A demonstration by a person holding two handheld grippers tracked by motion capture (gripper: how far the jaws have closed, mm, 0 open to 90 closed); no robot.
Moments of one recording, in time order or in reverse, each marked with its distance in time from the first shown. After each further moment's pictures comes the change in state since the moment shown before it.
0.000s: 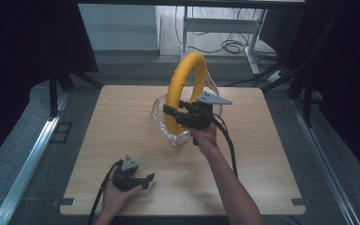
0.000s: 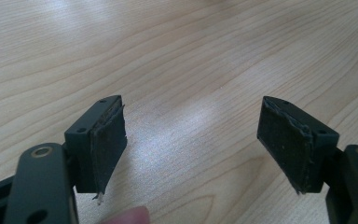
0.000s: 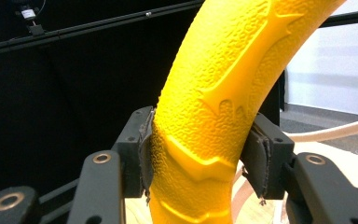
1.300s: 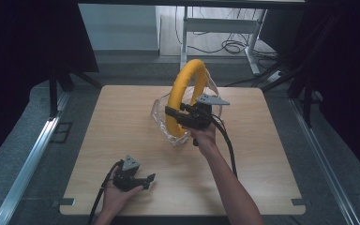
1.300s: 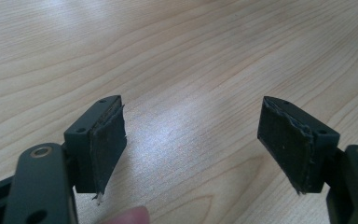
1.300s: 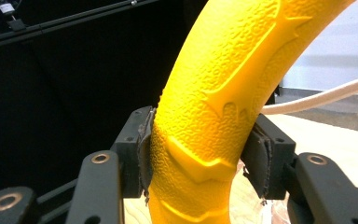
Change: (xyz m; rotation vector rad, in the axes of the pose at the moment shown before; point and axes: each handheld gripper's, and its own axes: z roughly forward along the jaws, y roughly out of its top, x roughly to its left) left arm -0.001 0.000 0.002 0.008 -0.003 0.001; right arm -0.020 -0.018 0.008 0.039 -0.031 0.053
